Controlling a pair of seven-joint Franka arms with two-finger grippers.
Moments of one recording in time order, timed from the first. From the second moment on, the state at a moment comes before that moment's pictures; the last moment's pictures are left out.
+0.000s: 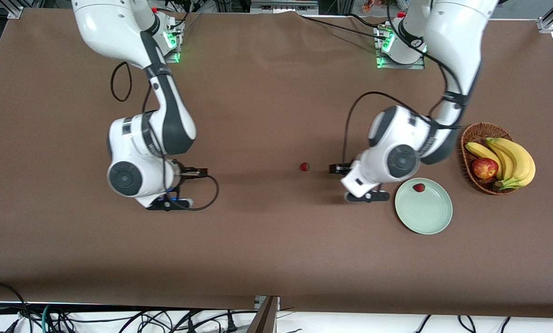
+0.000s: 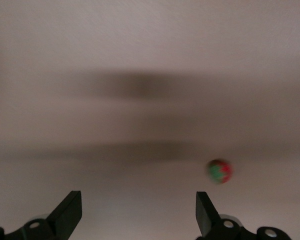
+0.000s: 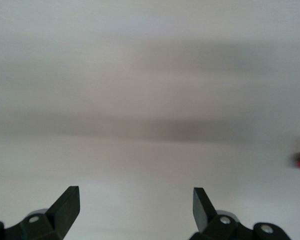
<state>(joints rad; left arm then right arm) -0.33 0.62 -0.16 -1.58 -0.12 2.03 -0.57 0.57 0.71 -0.39 -1.35 0.34 1.68 0.08</state>
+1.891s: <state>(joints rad) -0.53 0.78 -0.16 -1.58 0.07 2.28 -1.03 0.49 0.73 -0.55 -1.78 0.34 2.02 -0.43</state>
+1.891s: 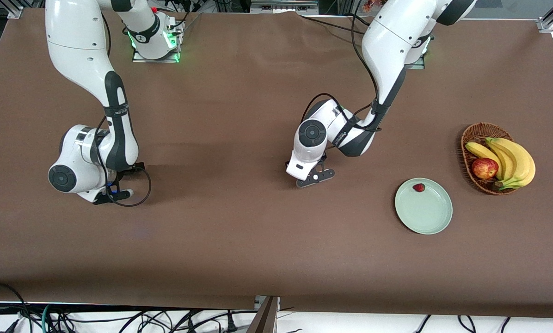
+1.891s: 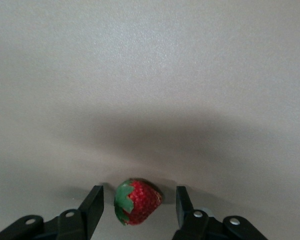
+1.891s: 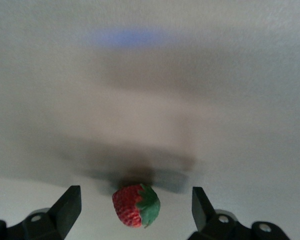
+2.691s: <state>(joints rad) -0.49 0.72 -0.13 -1.54 0.08 2.18 -0.99 0.49 0.73 -0.55 -1.78 0.34 1.99 -0.43</state>
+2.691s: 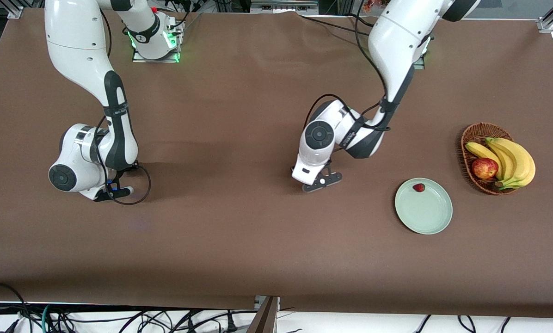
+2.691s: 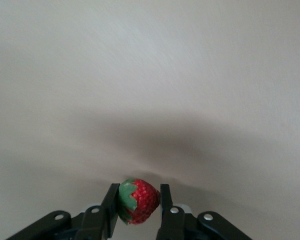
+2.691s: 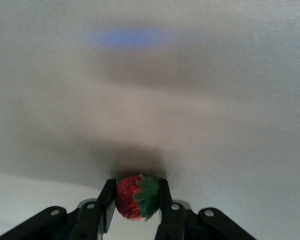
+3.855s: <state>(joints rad) 0.00 0.62 -0.12 -1.58 0.08 1.97 0.23 1.00 0.84 -0.33 -1.48 0.90 2.40 0.70</state>
